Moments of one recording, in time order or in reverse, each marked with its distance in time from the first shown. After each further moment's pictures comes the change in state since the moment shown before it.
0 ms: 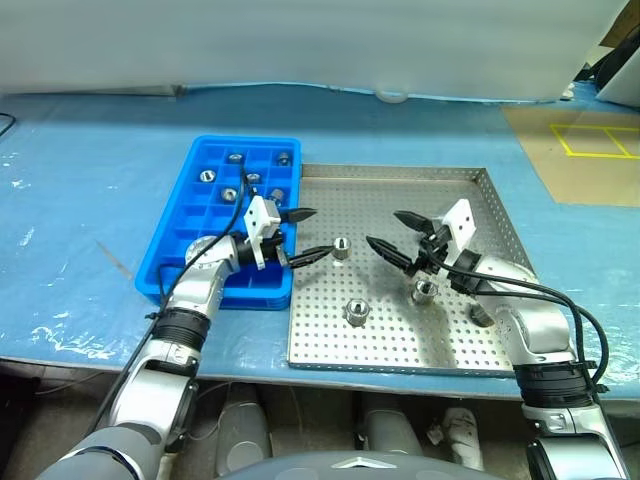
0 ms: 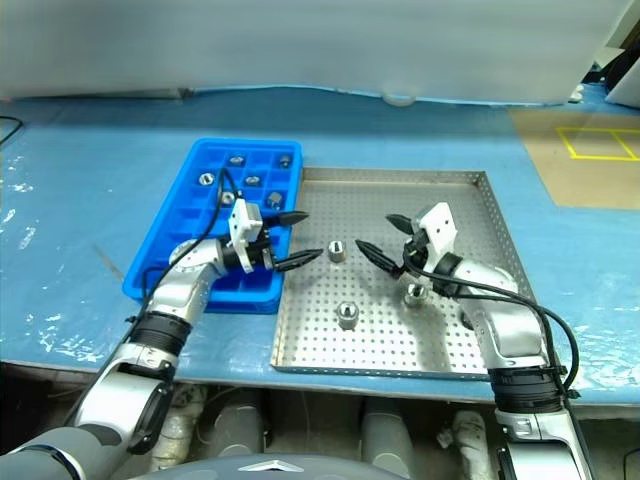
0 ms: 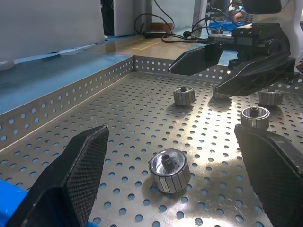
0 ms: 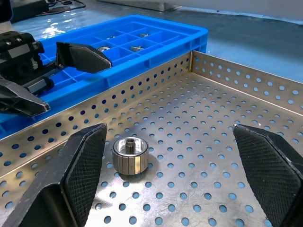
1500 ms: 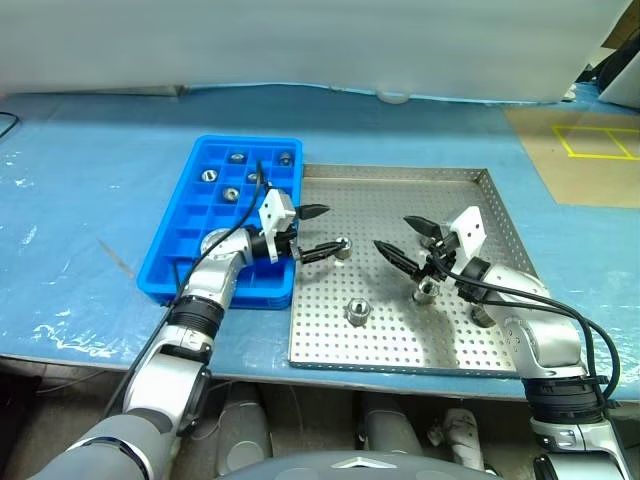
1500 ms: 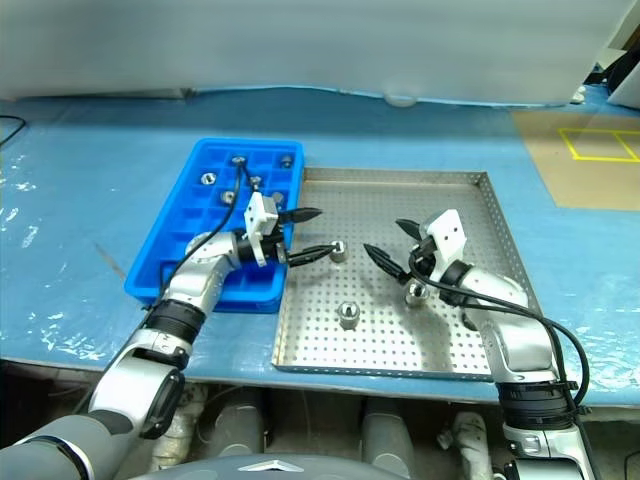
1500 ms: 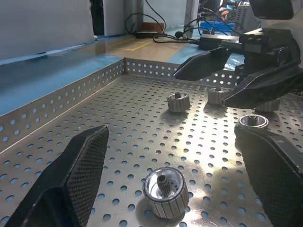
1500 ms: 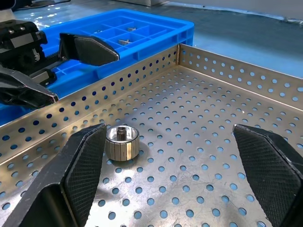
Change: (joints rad) left arm -0.120 -0.060 -0.027 0.127 0.045 -0.006 -0.010; right arm 0.070 -0.012 -0.033 -0.068 -0.014 0.016 -0.047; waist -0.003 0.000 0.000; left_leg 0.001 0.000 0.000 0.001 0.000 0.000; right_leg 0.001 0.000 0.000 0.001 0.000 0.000
